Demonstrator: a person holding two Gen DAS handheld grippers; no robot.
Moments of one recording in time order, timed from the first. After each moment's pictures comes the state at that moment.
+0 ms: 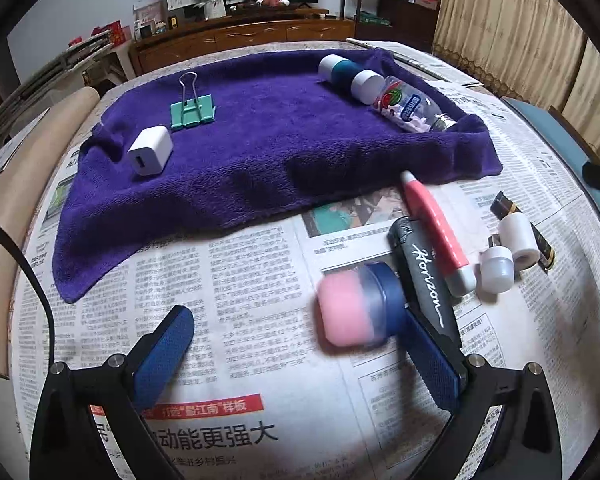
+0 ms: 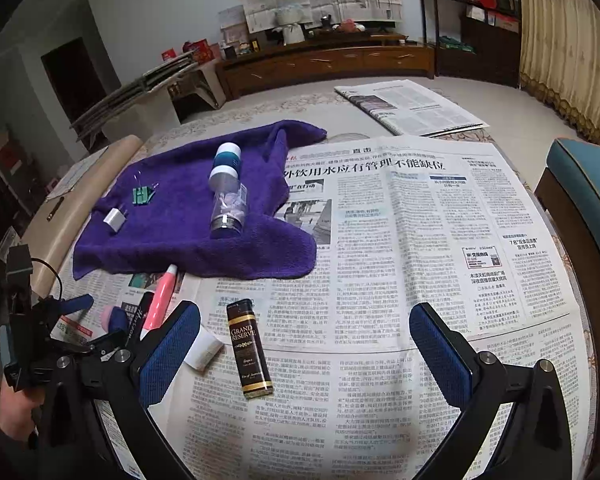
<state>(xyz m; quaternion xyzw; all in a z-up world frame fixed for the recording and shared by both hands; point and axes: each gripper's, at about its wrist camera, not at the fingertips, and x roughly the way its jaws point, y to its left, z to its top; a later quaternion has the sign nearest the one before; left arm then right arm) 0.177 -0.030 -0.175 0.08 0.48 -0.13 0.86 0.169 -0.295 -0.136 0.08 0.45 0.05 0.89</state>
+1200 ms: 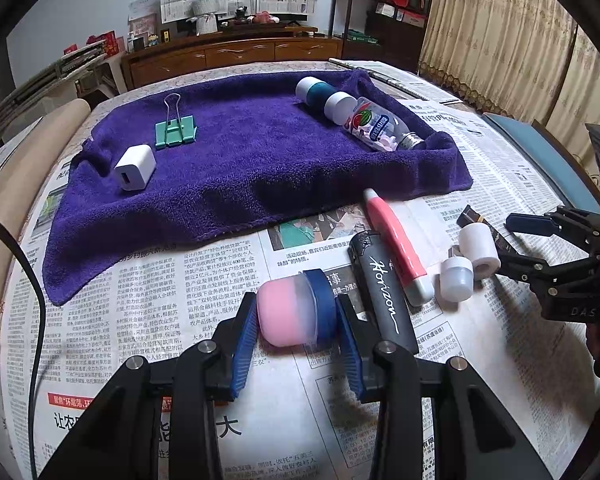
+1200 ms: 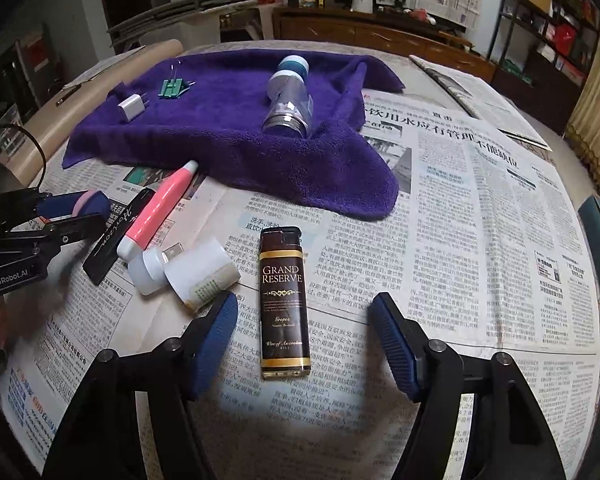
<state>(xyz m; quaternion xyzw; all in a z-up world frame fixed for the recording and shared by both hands) 0.162 -0.034 -0.163 0.05 0.46 -0.16 0.87 0.170 -0.234 -0.192 -0.07 0.49 0.11 0.86</state>
